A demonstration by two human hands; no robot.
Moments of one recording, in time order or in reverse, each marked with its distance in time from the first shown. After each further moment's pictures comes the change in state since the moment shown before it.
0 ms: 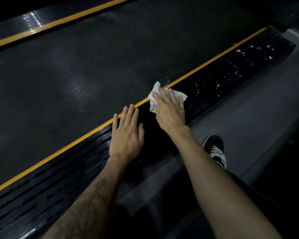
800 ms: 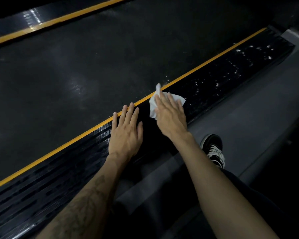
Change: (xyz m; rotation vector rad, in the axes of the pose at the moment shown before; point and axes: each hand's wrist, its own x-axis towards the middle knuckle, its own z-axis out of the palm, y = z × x) left_hand -0.001 -0.001 0.000 -0.012 -0.002 0.000; right_hand -0.022 0.007 0.006 0.006 0.003 -0.065
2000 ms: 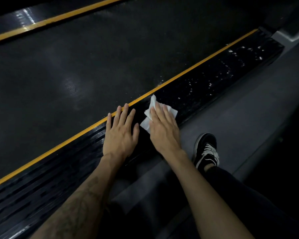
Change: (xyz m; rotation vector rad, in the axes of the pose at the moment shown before) left_hand -0.004 0.000 -0.004 -0.008 -0.020 0.012; right_hand -0.047 -0.010 0.015 0.008 0.132 -0.041
